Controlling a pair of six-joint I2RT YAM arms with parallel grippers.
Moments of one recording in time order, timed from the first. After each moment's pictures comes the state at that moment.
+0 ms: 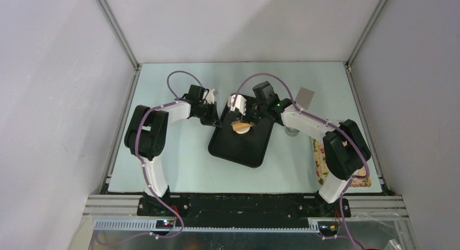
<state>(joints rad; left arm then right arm) -0.31 1.93 1.15 -0.27 0.49 -0.26 0.63 1.73 1.25 -0.28 -0.45 -0.77</state>
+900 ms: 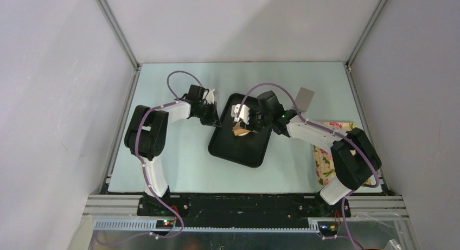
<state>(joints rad) -0.31 1.93 1.15 -0.27 0.48 -0.26 0.66 1.60 1.04 -0.14 -0.44 -0.78</state>
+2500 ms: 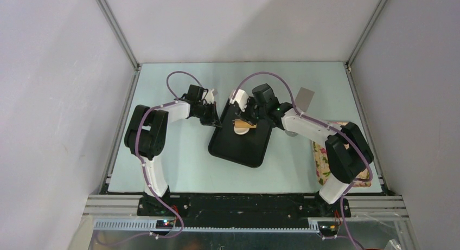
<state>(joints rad) -0.30 1.93 1.15 -0.27 0.51 -0.26 0.66 1.67 1.17 -0.19 -0.28 -0.50</state>
